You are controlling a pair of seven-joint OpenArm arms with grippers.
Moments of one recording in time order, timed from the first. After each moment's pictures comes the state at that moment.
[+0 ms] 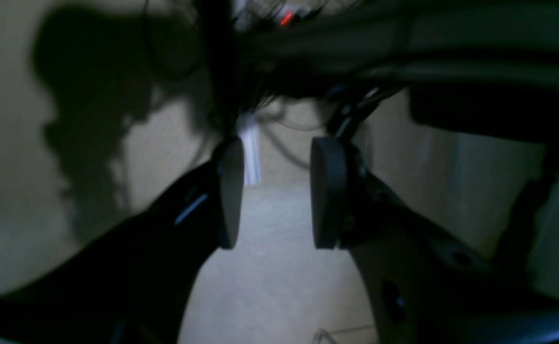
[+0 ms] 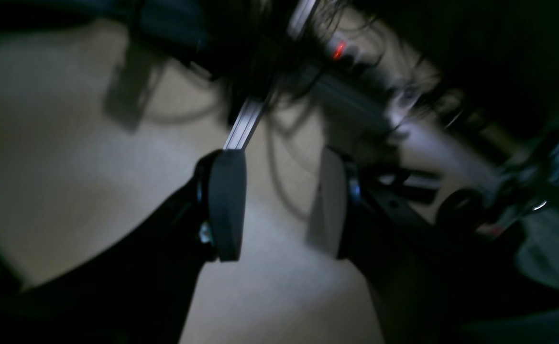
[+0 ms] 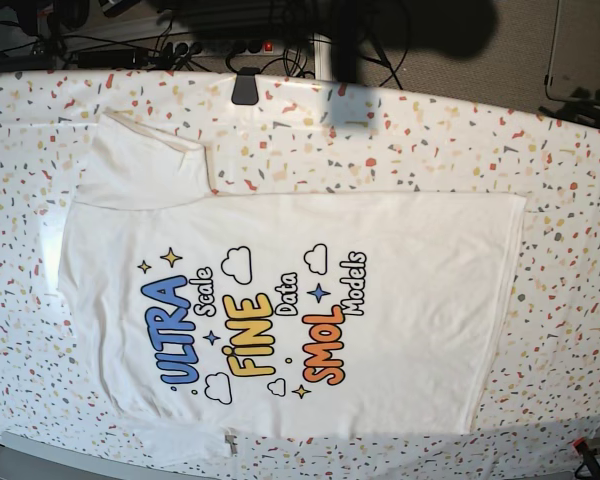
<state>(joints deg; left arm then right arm) 67.6 -13.4 -13.8 105.4 -31.8 -32.4 25.2 -69.8 27.5 17.6 117.8 18.9 34.1 -27.9</state>
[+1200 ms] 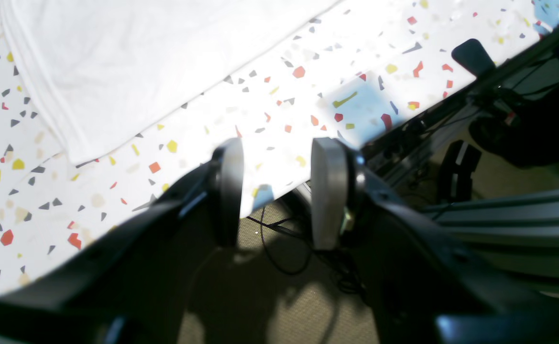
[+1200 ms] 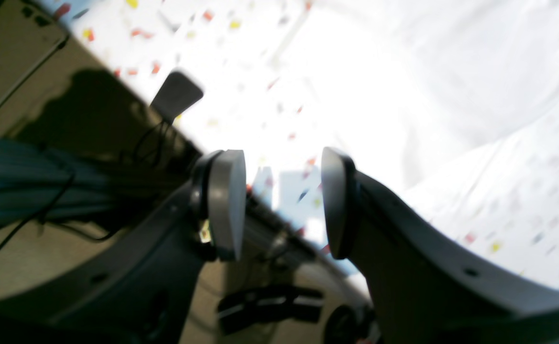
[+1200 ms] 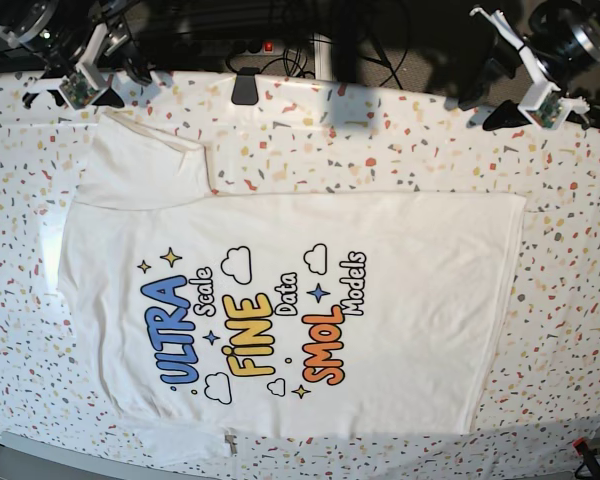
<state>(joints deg) 44.6 -29.4 -13.7 126.9 -31.1 -32.6 29.7 -52.7 28.6 25.2 128.9 22.4 34.4 -30.2</state>
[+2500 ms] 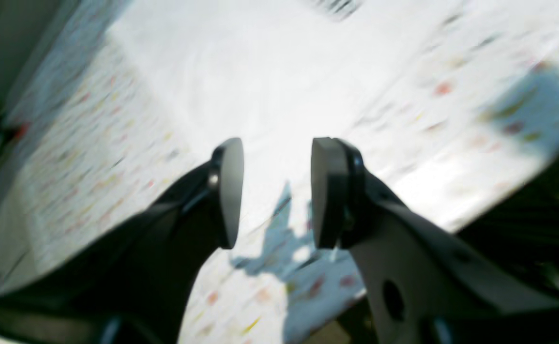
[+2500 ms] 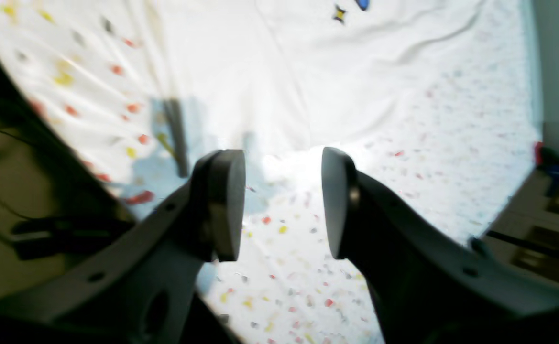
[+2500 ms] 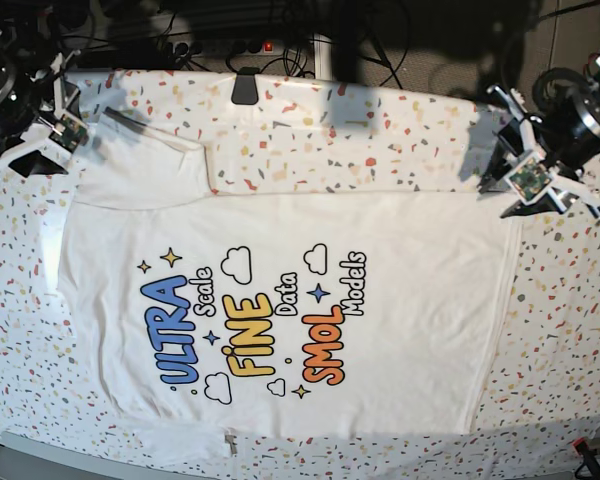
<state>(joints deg) 24.6 -33.2 -4.6 127.1 -13.5 -33.4 35.3 -46.2 47.0 25.0 129.3 6.9 35.0 -34.5</state>
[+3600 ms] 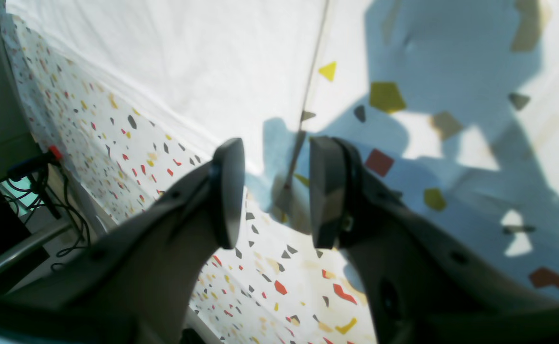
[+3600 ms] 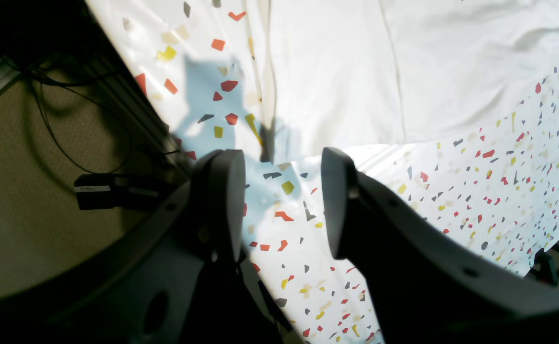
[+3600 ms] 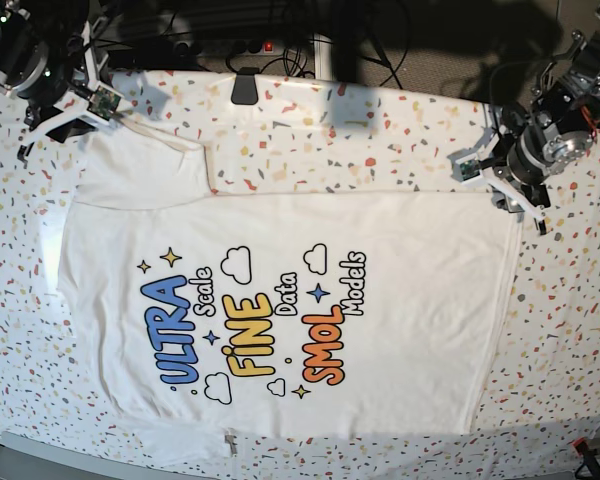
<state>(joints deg) 2.3 -41.8 32.5 93.8 22.5 -25.9 32.3 -46.1 46.9 14.6 129.3 6.4 34.8 -43.0</state>
